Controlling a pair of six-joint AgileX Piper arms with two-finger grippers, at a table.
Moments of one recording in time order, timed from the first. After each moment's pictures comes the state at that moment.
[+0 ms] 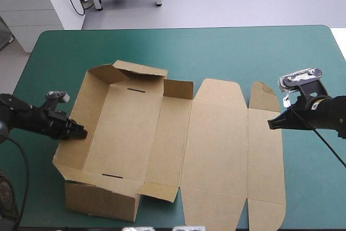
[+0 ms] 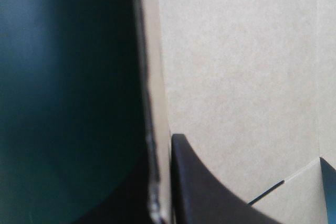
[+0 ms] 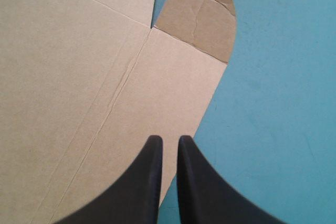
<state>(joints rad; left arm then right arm) 0.36 1.51 -1.02 -0.62 1.21 0.90 0.04 1.08 -1.14 0.09 1.09 -0.27</state>
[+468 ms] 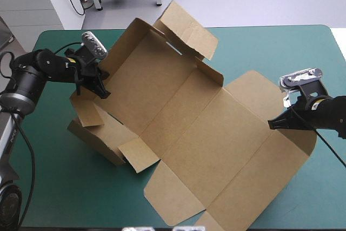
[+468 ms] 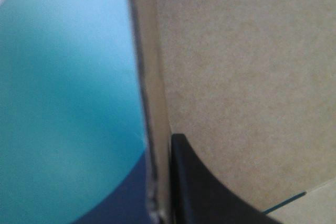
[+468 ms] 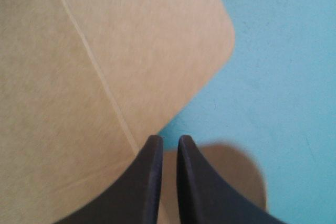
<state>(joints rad) -0.09 1.52 -1.45 -0.37 0.91 1.00 0.04 1.08 -1.14 0.09 1.09 -0.27</state>
